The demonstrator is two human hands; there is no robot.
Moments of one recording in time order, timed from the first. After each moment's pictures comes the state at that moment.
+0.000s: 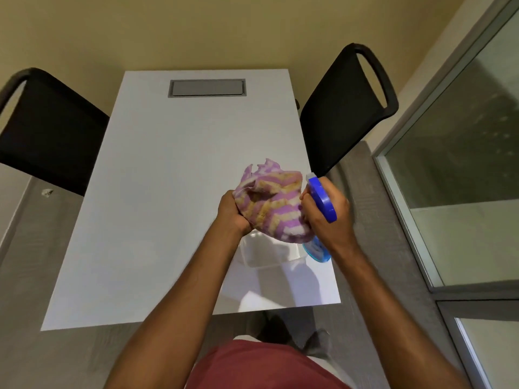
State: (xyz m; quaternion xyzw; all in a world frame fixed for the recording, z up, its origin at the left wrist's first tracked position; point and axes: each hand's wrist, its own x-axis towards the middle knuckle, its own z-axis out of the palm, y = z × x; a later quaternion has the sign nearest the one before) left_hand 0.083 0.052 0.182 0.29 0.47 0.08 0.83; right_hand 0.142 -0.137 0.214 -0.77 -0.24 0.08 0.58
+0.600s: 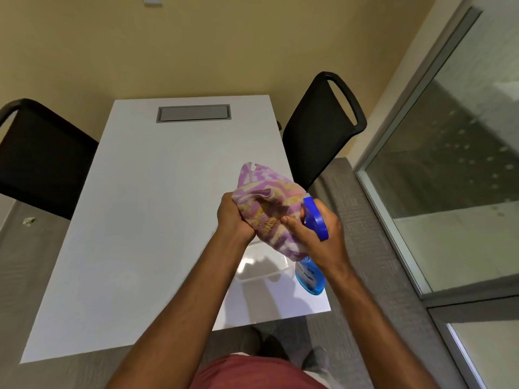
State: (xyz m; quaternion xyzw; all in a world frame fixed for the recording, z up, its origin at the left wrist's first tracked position) left_hand 0.084 0.011 0.237 0.29 0.42 0.12 0.85; right_hand 0.108 -0.169 0.238 -0.78 -0.18 0.09 0.59
